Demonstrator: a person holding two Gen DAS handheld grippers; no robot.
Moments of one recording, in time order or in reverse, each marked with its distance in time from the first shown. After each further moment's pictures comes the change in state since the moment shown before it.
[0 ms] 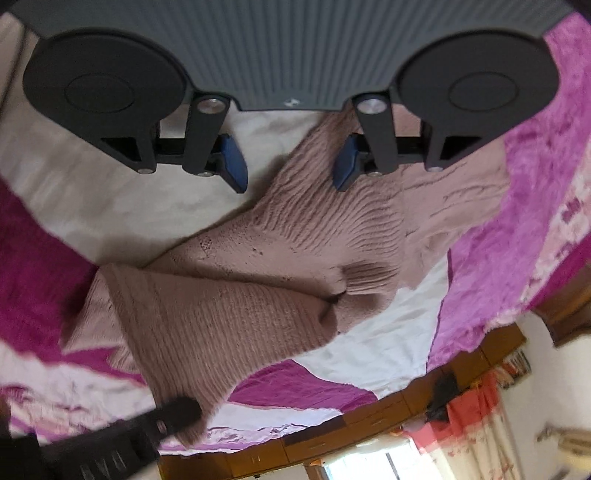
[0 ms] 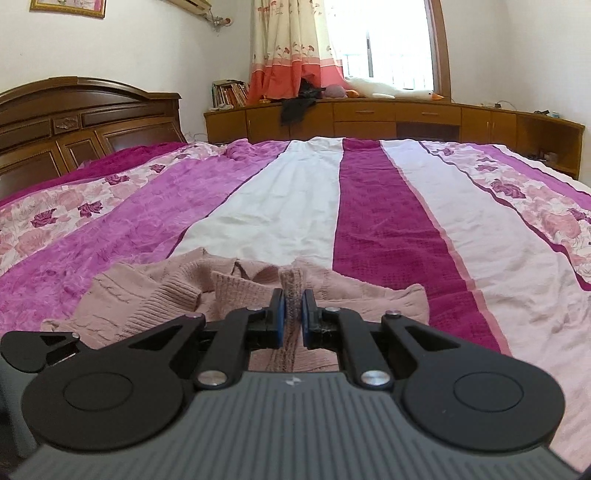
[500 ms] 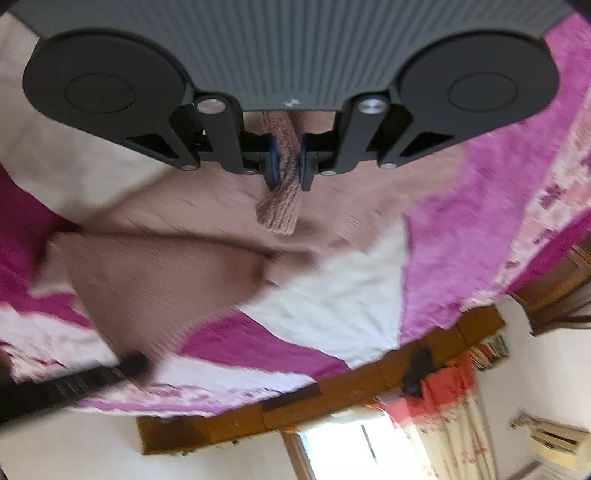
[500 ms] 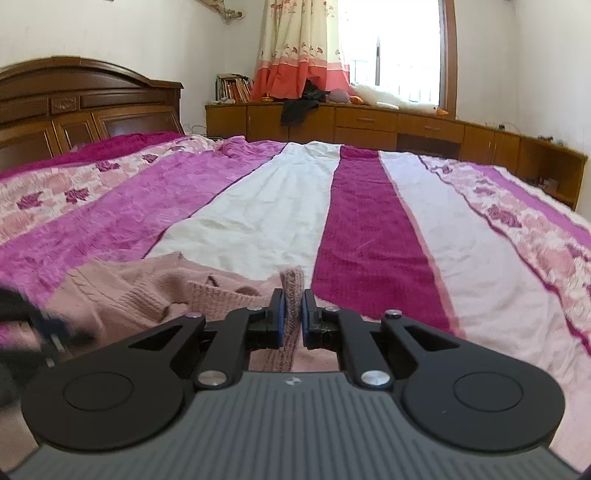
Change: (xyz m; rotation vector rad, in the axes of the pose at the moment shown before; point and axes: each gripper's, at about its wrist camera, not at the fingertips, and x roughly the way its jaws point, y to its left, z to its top) left arm -0.016 0.062 0.017 -0.060 -0.115 0.048; right arm 0.025 -0.013 0.024 -0.105 -0.003 -0.040
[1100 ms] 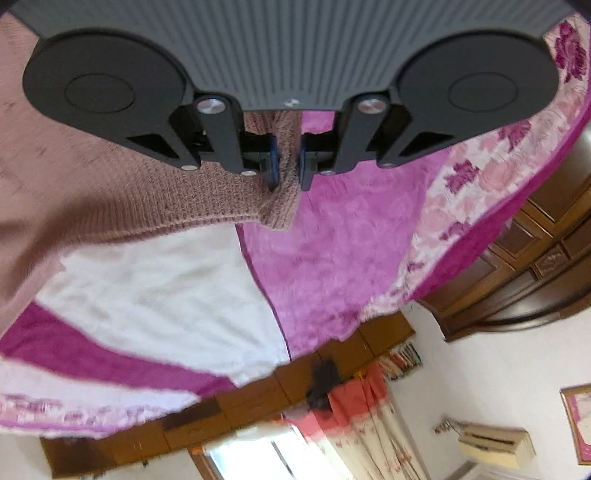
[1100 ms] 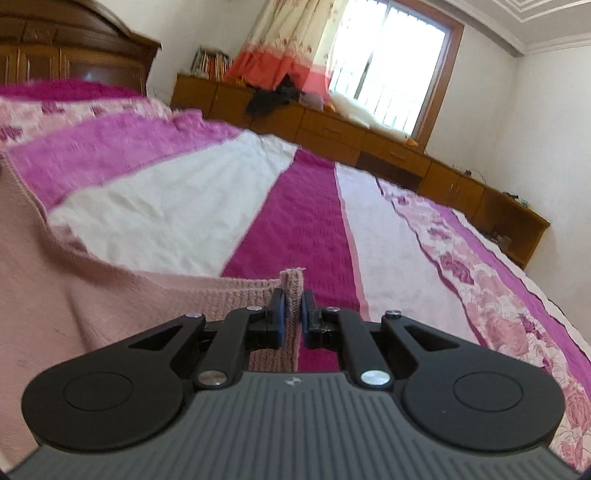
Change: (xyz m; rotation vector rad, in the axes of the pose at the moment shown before) left arm 0.113 0.123 0.035 -0.005 0.086 0.310; right arm 0.110 -0.041 0.023 -0.221 0.028 -0.218
